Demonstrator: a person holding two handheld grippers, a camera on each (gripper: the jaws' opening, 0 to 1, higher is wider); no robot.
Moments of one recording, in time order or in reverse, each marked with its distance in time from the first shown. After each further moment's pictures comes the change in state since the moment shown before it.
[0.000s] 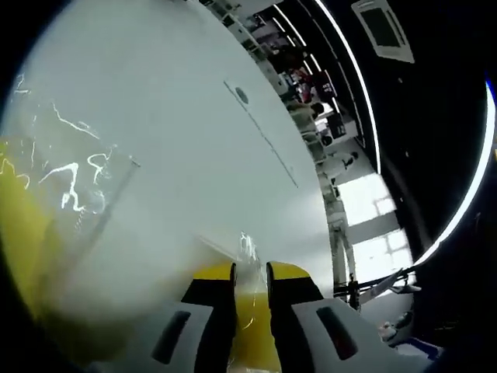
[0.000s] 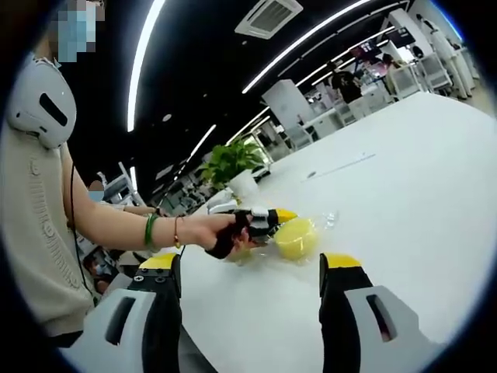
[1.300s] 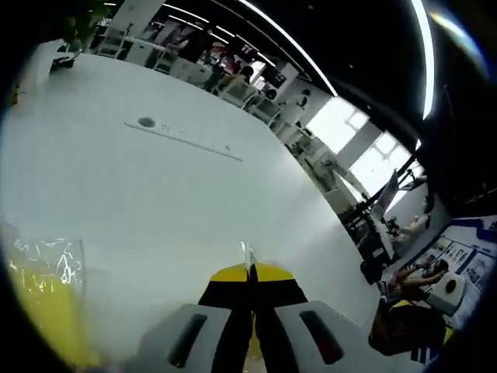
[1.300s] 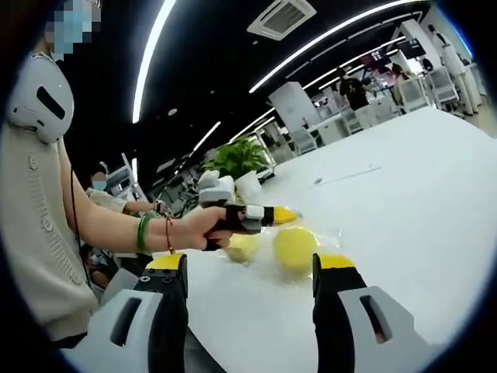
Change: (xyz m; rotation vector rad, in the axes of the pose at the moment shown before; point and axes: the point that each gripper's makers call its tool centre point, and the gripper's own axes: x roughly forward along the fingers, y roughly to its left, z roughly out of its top) left arm -0.037 -0.064 -0.029 0.669 0.112 -0.107; right arm -0.008 0.029 0.012 -0.077 0.008 0.003
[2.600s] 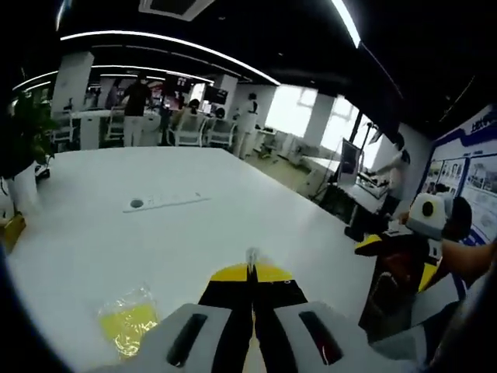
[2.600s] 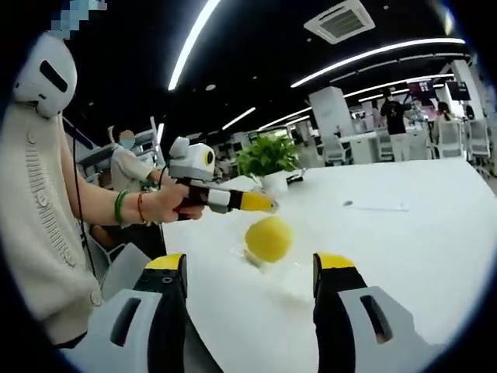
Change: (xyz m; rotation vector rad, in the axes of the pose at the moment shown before) left arm -0.132 -0.052 0.040 0.388 -0.072 -0.075; right arm 0.023 0.060 0.024 -0.279 0.093 0.117
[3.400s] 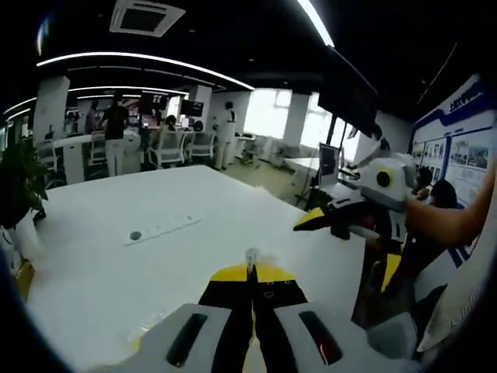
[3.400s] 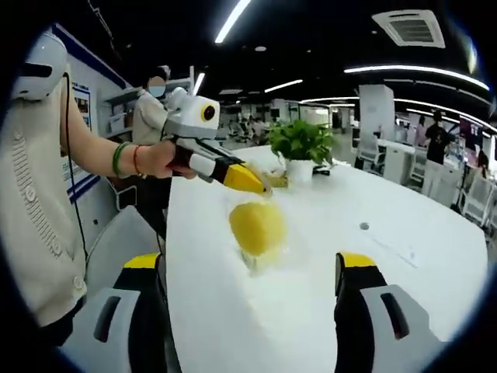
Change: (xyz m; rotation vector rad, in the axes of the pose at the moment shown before) left arm -0.031 -0.016 0.044 0.130 -0.018 -0.082; right arm 0.060 -0.012 0.039 -0.271 0.246 0.166
